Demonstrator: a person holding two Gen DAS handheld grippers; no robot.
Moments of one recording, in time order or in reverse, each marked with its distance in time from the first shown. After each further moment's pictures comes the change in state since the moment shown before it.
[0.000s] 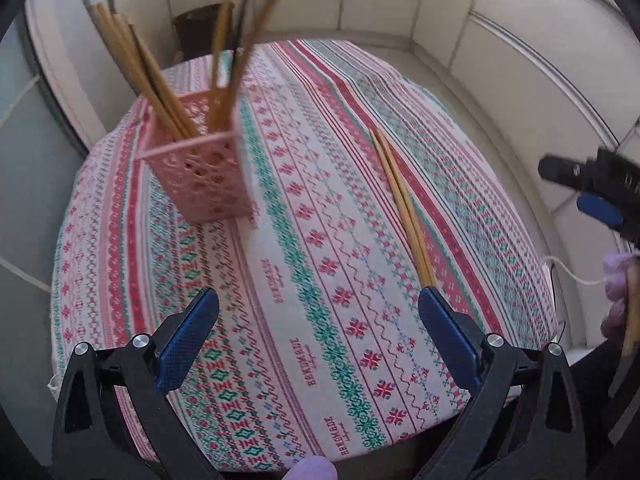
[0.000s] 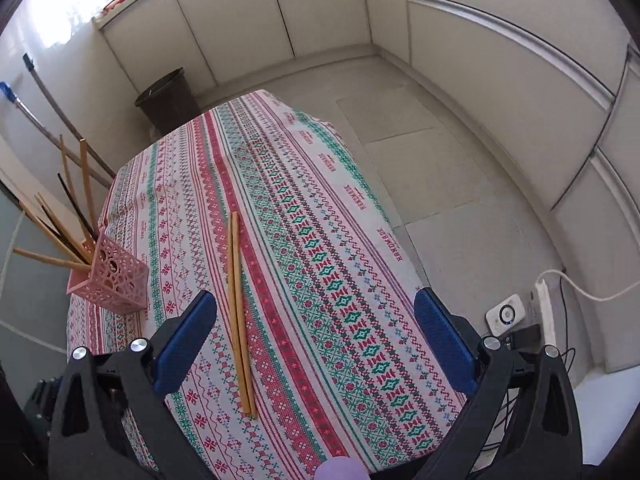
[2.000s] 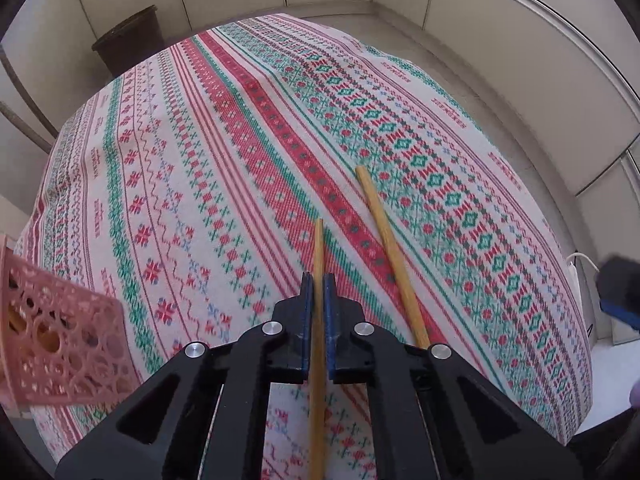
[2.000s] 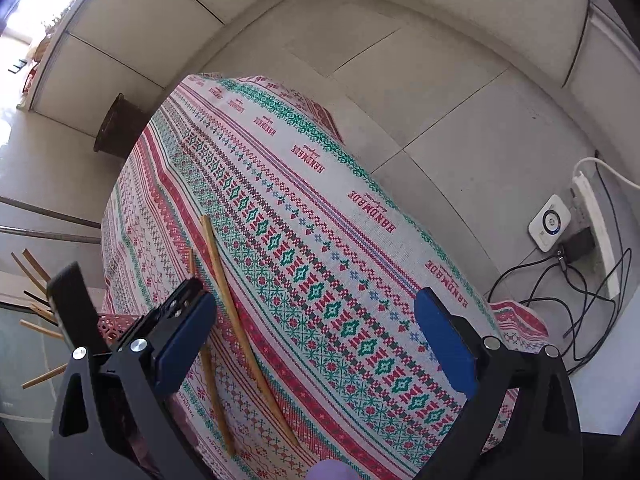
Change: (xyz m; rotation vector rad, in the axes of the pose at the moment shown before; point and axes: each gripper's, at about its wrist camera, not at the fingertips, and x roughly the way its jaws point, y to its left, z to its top) left arm 0.143 -0.047 0.109 0.150 0.067 -0.002; right arm 0.080 -0.052 0.021 0.353 0.229 0.083
